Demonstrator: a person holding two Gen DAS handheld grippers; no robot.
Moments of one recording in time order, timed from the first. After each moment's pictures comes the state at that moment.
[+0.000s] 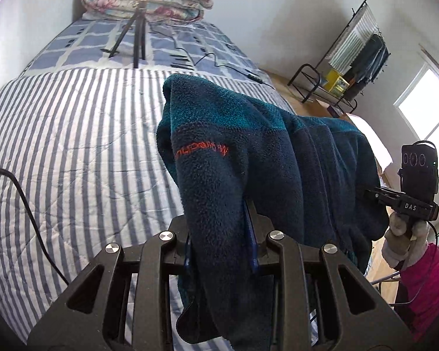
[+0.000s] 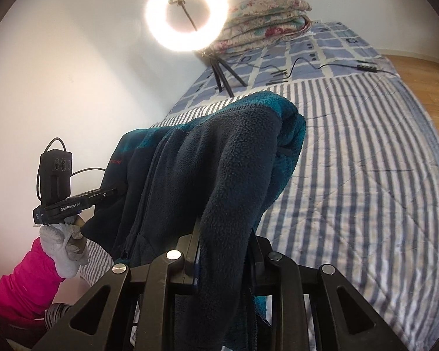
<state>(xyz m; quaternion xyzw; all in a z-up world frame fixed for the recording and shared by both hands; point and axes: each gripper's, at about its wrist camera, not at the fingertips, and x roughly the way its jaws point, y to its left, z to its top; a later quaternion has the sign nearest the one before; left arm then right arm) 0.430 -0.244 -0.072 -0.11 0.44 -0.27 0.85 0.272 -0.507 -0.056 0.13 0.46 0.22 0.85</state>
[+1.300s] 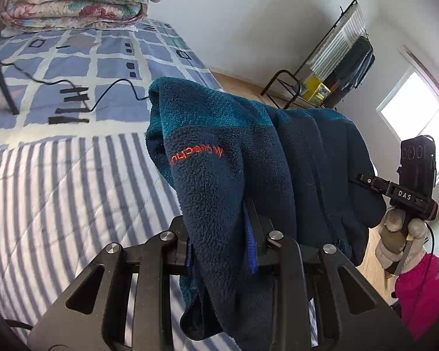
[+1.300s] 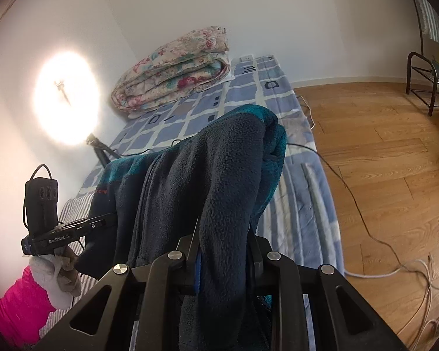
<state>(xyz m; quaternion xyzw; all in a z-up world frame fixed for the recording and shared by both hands) 0.700 -0.490 -0.099 -0.13 0.42 -0.34 0.83 0.509 -0.735 -0.058 0.11 0.42 0.09 0.90</state>
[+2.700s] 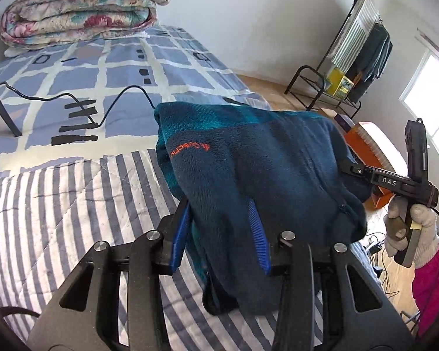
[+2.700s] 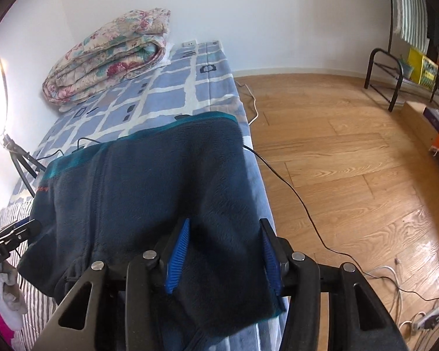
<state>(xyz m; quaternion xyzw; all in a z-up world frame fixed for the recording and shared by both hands) 0.726 -0.511 -0.124 -0.07 0.41 -0.30 0.86 0.586 -0.779 -0.124 0.06 0.45 -0.05 0.89</state>
